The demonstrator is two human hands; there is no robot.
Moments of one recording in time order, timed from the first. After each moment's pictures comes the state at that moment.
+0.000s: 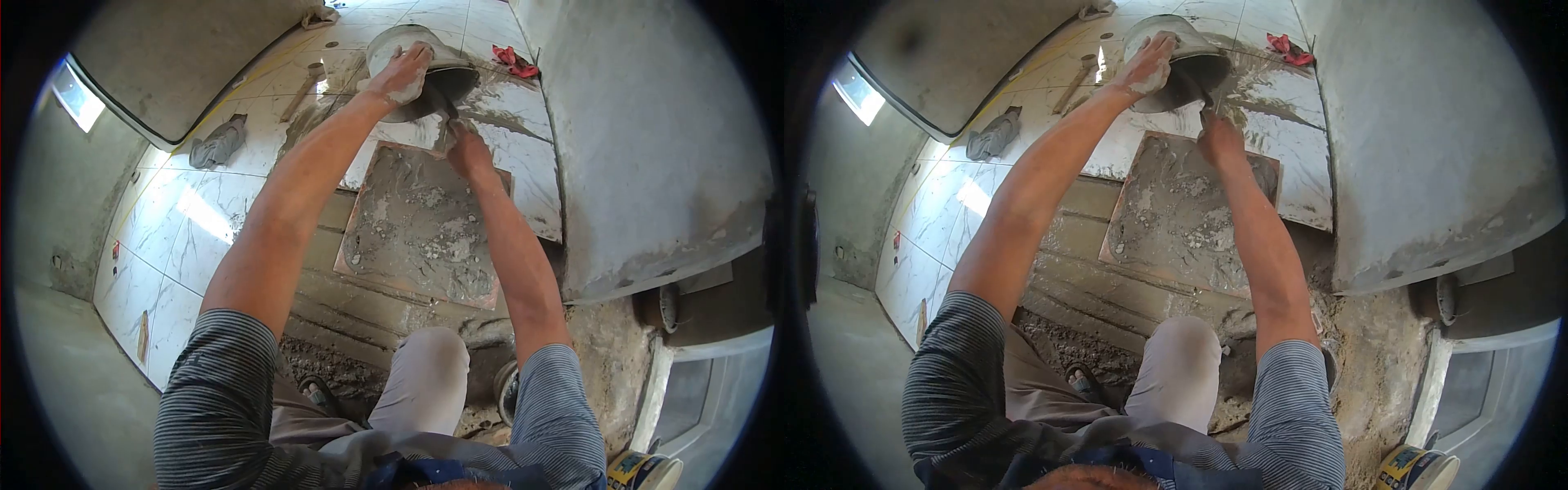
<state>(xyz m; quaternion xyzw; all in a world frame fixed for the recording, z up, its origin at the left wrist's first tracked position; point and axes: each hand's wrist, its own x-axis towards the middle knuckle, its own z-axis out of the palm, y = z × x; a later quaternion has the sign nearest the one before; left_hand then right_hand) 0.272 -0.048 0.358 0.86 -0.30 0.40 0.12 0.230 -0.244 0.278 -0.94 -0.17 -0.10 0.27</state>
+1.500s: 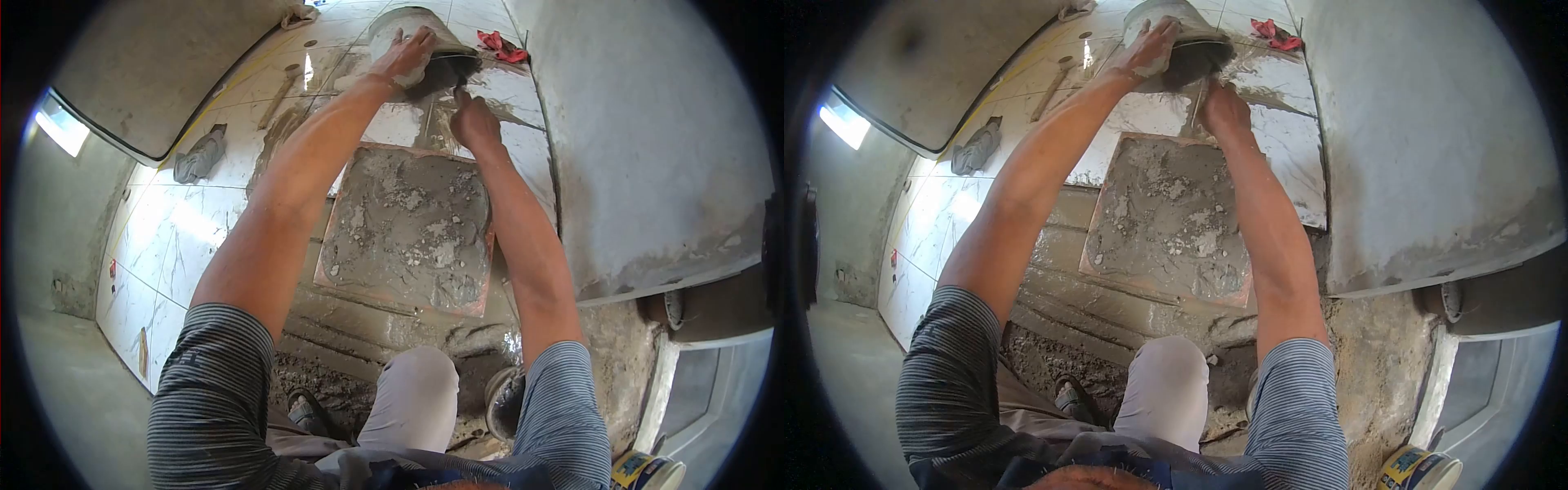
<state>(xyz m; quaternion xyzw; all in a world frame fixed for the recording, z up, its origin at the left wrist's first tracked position) 0.360 -0.111 0.358 0.88 -0.30 0.35 0.07 0.301 -0.296 0.309 -0.97 -0.14 -0.10 0.19</state>
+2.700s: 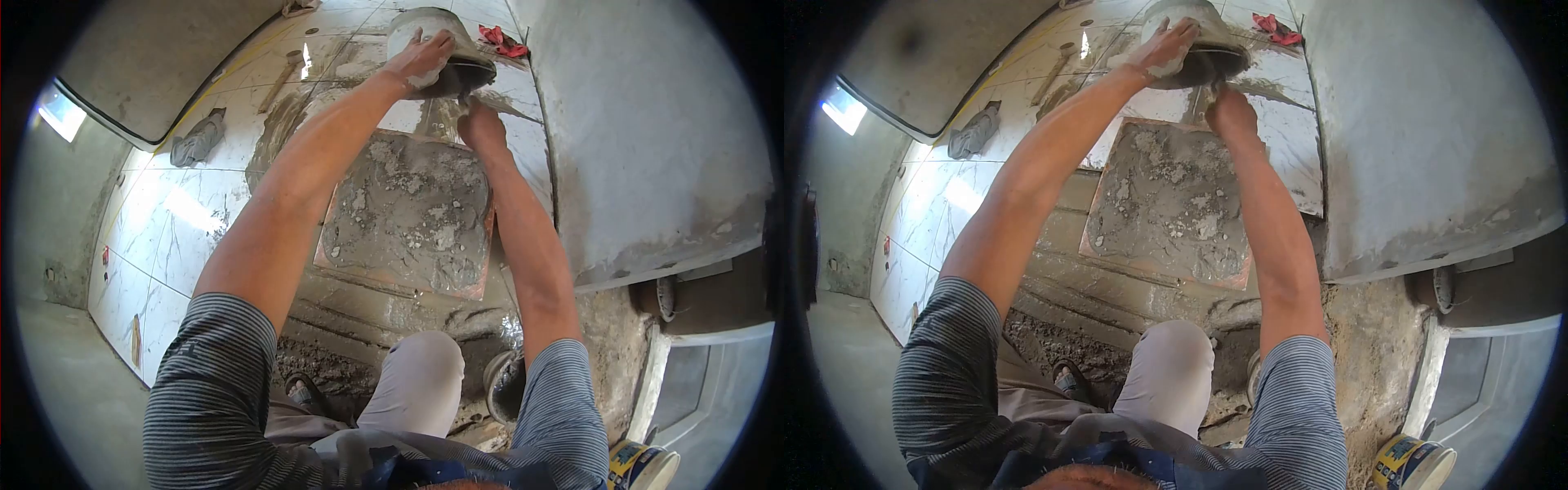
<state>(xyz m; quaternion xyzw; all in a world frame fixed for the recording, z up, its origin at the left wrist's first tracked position) 0.334 -0.114 0.338 0.87 -0.33 0.36 0.02 0.265 -0.296 0.284 -0.96 -0.13 -0.16 0.21</state>
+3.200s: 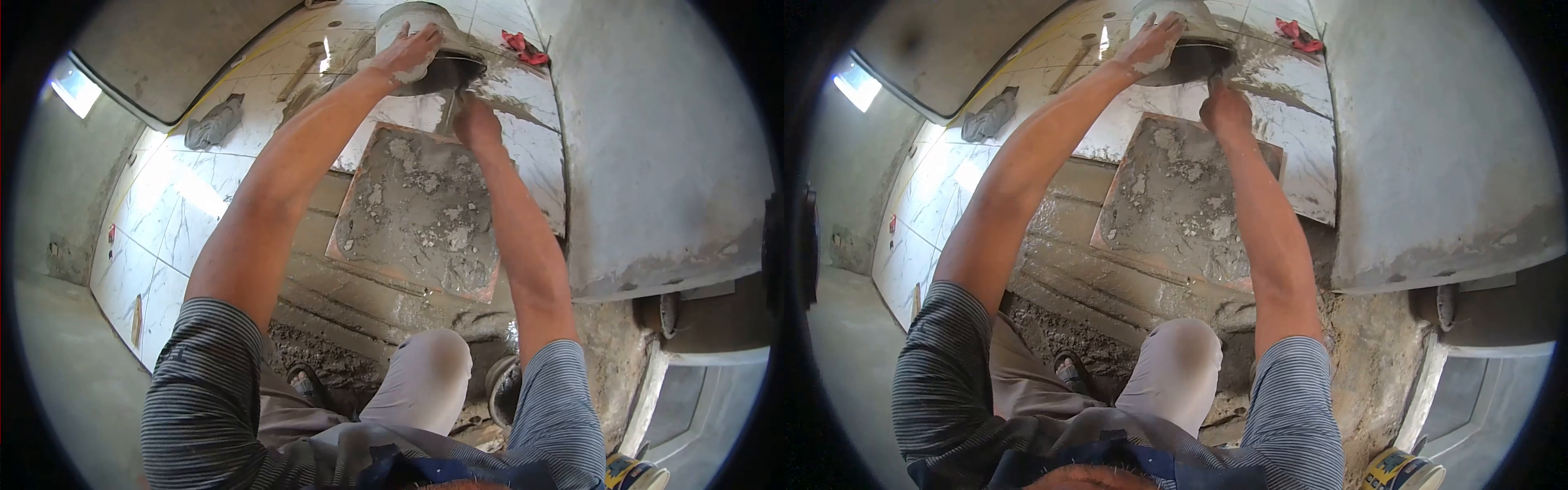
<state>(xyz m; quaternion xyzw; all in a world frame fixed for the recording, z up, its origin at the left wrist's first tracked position) 0.318 -0.048 0.342 0.88 -0.29 0.37 -0.01 0.260 -0.248 0.296 -0.94 -0.17 -0.15 0.25</state>
